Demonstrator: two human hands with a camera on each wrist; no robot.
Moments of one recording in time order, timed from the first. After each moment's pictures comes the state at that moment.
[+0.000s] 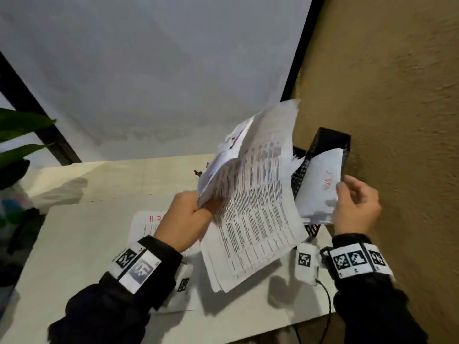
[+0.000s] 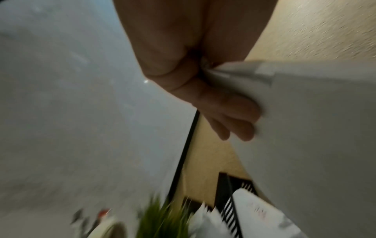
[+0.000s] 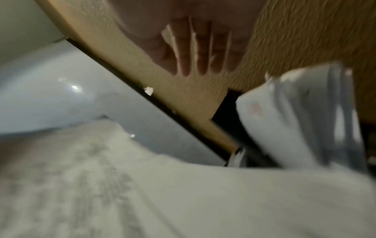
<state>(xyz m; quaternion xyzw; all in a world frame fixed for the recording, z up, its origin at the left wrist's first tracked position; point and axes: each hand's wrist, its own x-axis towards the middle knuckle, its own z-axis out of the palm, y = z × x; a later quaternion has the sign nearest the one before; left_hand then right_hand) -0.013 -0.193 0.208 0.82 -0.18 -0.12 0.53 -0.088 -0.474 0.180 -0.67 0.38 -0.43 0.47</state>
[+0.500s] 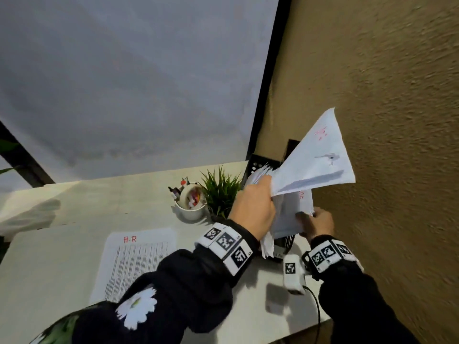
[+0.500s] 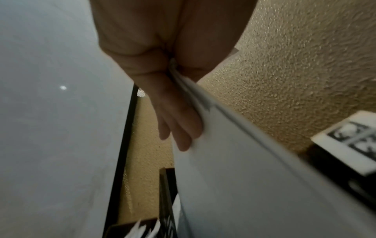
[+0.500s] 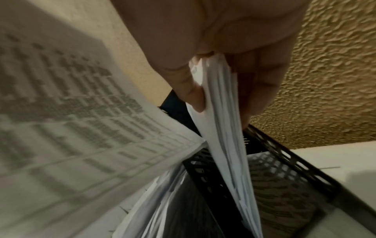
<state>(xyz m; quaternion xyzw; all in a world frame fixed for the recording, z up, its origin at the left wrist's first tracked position) -0.029 -0.363 0.230 0.88 -0.34 0.00 0.34 -0.078 -0.532 0.133 -0.72 0.48 -0.16 0.47</state>
